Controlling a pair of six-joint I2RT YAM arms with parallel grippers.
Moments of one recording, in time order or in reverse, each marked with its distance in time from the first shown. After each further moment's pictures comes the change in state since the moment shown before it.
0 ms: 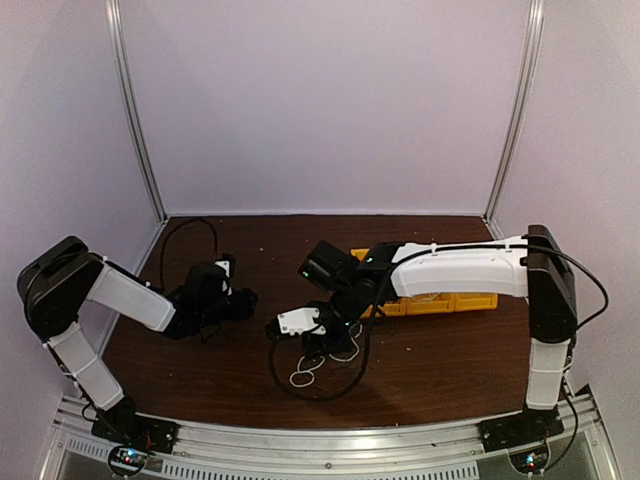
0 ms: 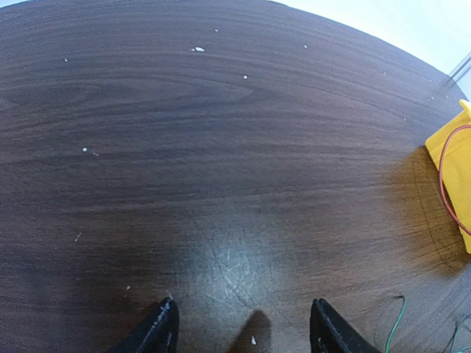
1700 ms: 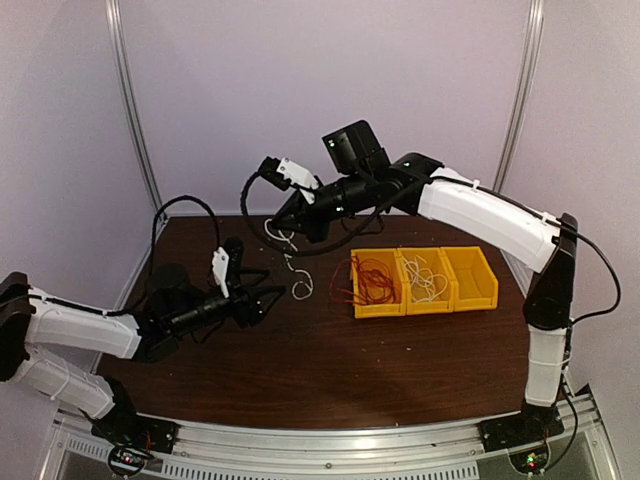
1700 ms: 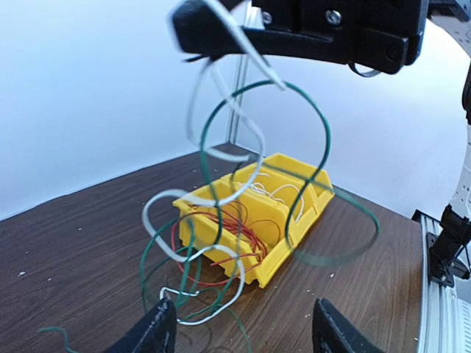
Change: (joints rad) left arm -0.186 -0.440 -0.185 0.343 0.337 0.301; right arm -0.153 0.032 0.552 0.080 -0.085 0.380
